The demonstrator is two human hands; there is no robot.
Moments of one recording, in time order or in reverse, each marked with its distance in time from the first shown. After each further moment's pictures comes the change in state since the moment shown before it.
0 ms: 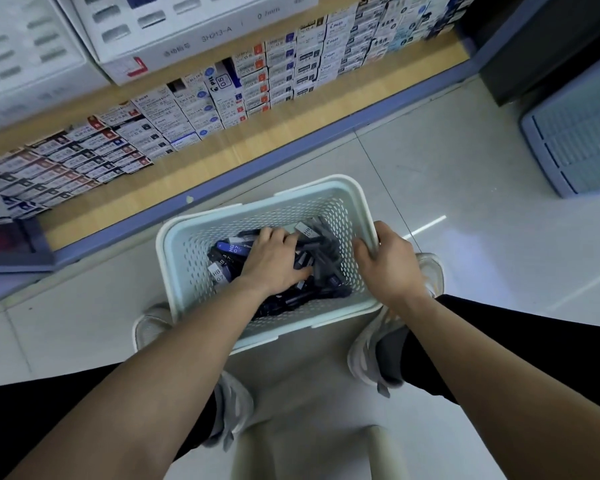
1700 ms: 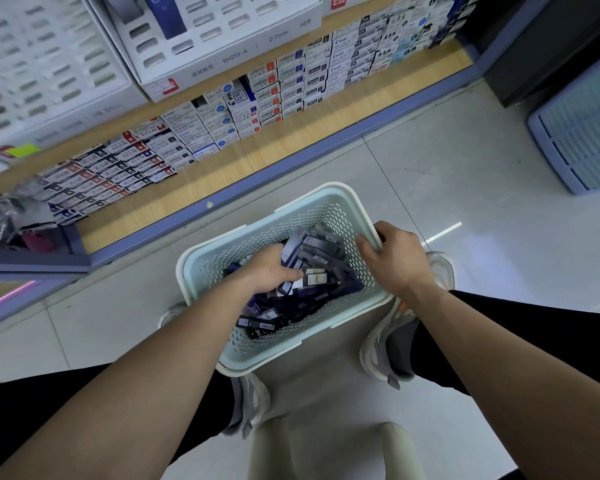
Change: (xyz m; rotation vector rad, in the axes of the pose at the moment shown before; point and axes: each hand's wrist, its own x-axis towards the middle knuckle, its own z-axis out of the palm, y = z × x) left_hand -0.044 -0.005 -0.054 -0.521 -0.299 -0.327; right_hand 0.000 -0.003 -0.006 -0.036 -0.037 -0.017
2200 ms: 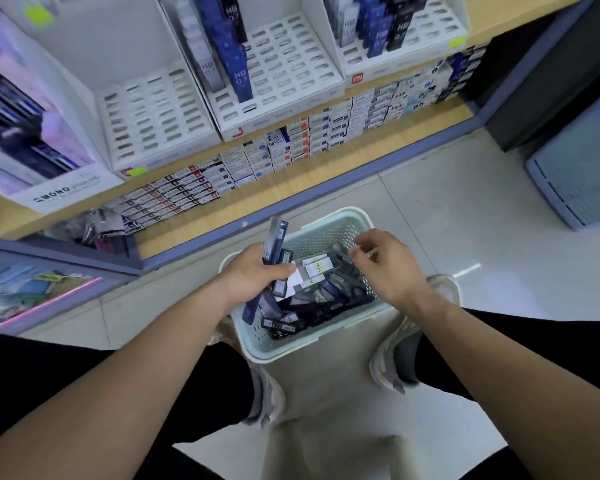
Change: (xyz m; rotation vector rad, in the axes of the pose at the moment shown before) left_hand -0.120 0.000 -0.052 -0.391 0.218 0.088; right_hand -0.037 -0.059 -0.031 0.132 -0.070 -0.104
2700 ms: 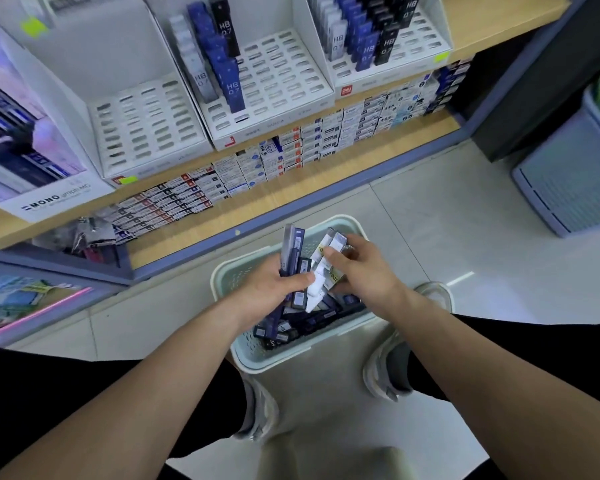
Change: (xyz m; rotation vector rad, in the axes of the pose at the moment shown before) left_hand -0.012 0.015 0.035 -0.277 -0.081 0.098; right_hand -0.004 -0.032 0.010 0.856 -0.196 0.204
